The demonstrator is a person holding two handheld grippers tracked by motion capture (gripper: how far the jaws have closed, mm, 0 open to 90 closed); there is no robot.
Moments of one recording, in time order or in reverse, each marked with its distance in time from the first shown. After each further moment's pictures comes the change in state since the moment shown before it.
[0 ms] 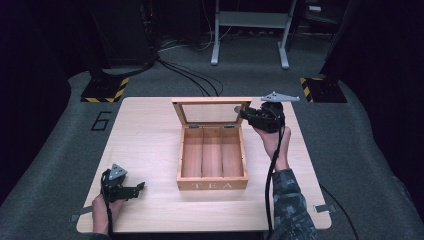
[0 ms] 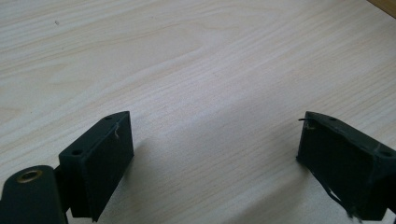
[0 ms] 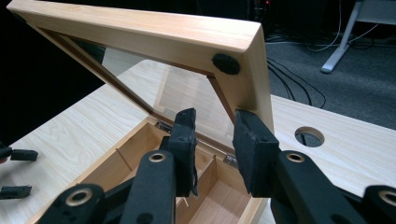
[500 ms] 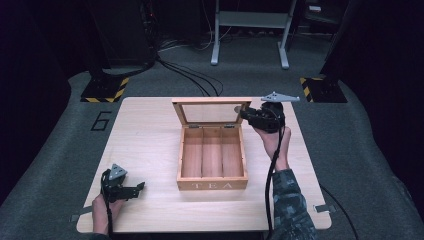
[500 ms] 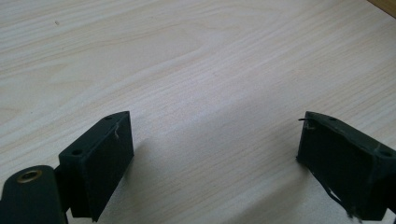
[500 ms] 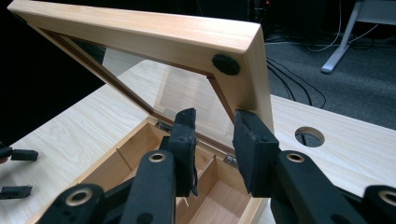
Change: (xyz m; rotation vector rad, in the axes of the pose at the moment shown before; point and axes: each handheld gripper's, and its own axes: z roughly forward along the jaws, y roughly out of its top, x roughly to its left) left arm 0.000 0.000 0.000 -0.004 0.001 -0.004; right arm 0.000 0.000 -0.001 -0.001 0.001 0.002
